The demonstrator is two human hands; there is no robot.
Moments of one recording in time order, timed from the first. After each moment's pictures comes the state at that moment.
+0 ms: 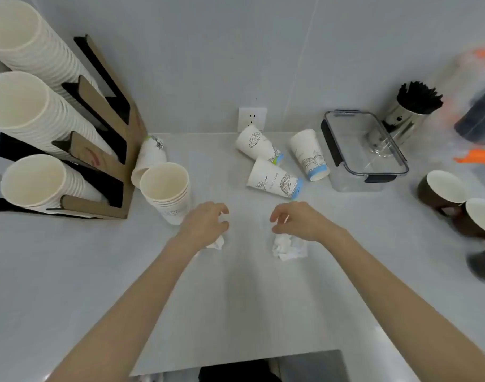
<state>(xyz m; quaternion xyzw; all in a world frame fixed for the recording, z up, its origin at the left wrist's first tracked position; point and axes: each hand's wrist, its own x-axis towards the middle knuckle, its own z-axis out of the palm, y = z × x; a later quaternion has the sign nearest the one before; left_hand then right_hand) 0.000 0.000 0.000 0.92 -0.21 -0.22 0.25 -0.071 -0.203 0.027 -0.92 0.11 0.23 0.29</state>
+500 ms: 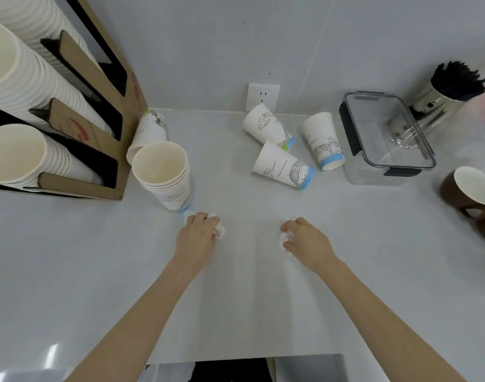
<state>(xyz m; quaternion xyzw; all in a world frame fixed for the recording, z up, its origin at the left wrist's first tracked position) -0.032 0.016 -0.074 0.96 -0.18 -0.12 0.21 -0.101 -0.206 -0.052 -0.95 0.15 0.19 0.19</state>
